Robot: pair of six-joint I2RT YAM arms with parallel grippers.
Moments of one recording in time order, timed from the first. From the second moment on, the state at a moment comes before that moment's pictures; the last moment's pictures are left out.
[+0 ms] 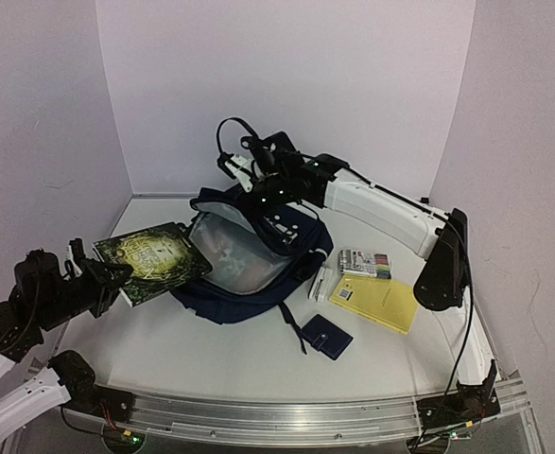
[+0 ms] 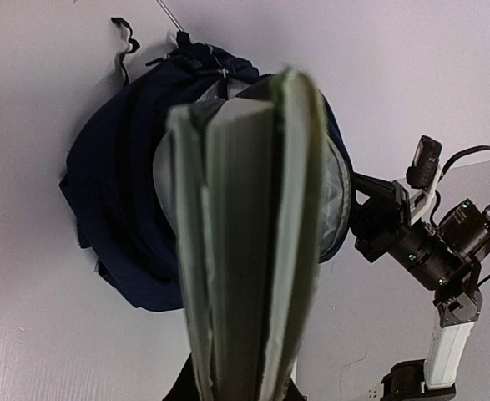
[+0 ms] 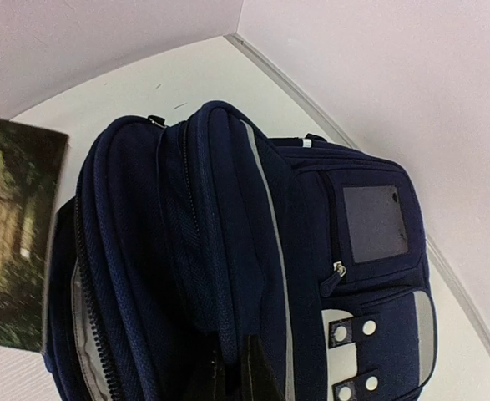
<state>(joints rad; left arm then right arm) -0.60 0.28 0.52 -0.55 -0.06 -1.22 0.91 2.29 2.36 -0.70 0.08 -0.18</state>
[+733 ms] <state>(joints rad) -0.60 1.16 0.36 0.50 -0.04 -1.27 0.93 2.30 2.42 -0.76 -0.04 -0.09</state>
